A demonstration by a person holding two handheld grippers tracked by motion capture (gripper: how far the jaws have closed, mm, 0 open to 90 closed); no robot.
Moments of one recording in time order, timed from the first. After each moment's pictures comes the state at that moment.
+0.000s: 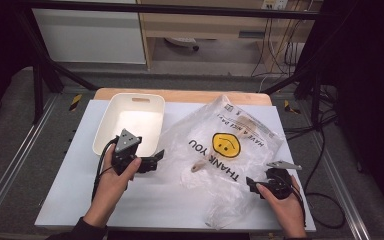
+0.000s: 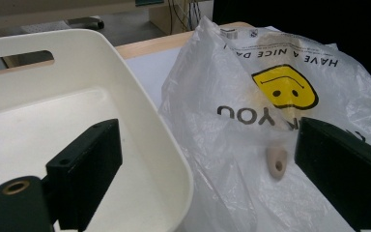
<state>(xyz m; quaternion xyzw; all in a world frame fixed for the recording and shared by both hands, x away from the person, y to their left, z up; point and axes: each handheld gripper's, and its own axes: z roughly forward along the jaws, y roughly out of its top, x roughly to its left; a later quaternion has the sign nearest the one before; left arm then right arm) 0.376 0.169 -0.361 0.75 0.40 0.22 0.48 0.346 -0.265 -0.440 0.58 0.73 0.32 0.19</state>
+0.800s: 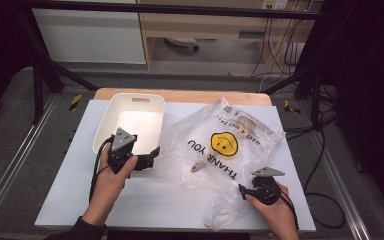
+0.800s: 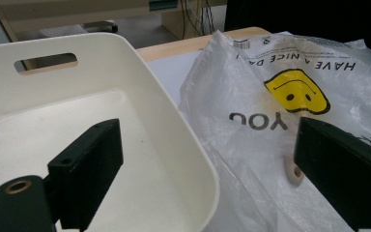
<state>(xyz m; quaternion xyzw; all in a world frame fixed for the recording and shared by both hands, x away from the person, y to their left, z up) 0.379 0.178 -0.360 0.73 0.42 0.24 0.48 0.334 -0.234 -0.451 0.52 0.78 0.30 0.20</state>
